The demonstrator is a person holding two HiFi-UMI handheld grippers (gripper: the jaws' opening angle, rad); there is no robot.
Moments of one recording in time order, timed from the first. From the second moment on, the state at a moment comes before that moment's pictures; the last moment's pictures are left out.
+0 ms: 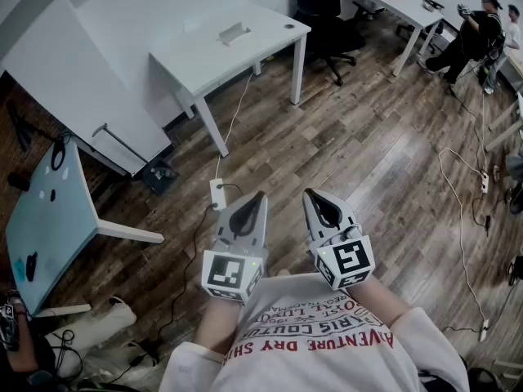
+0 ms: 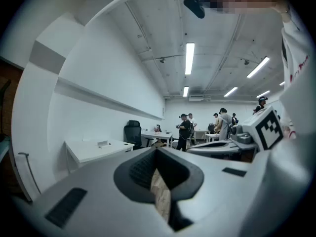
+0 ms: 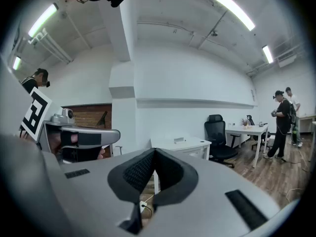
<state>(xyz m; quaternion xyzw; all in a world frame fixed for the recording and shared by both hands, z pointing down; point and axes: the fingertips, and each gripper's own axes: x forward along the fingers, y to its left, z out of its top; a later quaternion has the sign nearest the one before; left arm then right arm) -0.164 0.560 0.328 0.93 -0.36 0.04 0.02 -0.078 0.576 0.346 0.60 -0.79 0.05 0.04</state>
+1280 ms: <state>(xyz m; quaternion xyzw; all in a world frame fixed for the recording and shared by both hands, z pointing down) -0.109 0.434 0.375 0.88 -0.46 0.06 0.10 0.020 0.443 0.395 0.55 -0.82 0.13 0.09</state>
